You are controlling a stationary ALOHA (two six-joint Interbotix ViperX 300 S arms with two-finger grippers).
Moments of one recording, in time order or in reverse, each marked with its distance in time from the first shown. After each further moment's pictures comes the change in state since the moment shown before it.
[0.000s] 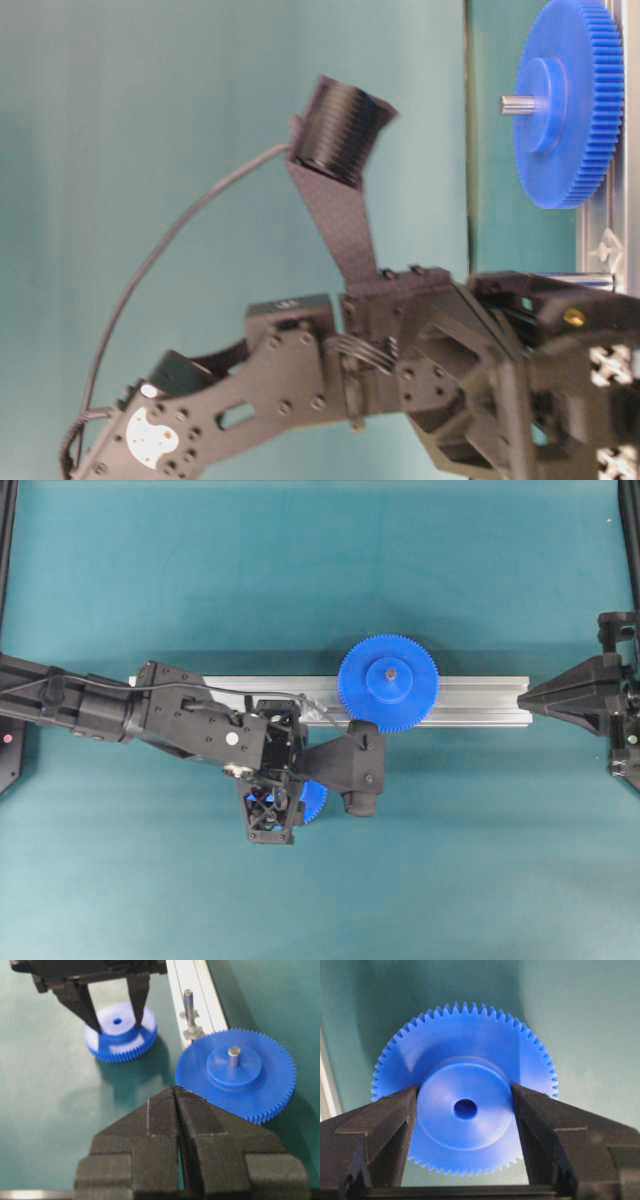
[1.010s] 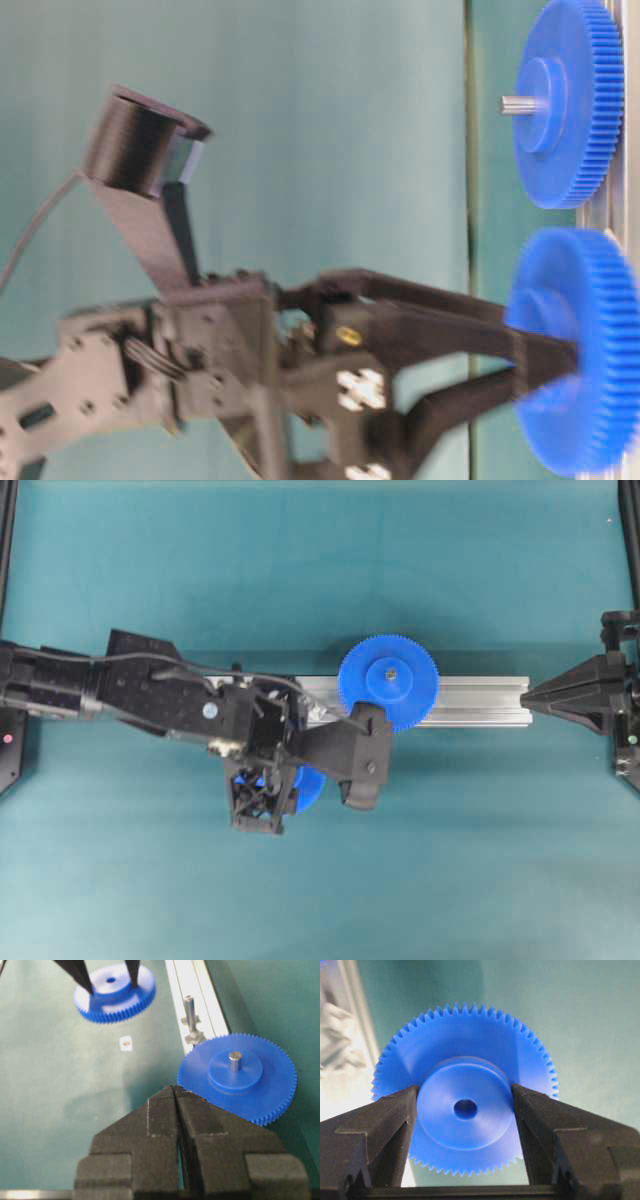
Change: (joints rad) left arm 0.028 -0.110 -0.123 0.008 0.227 0.110; right arm 0.000 -0.018 0.000 0.000 0.003 0.015
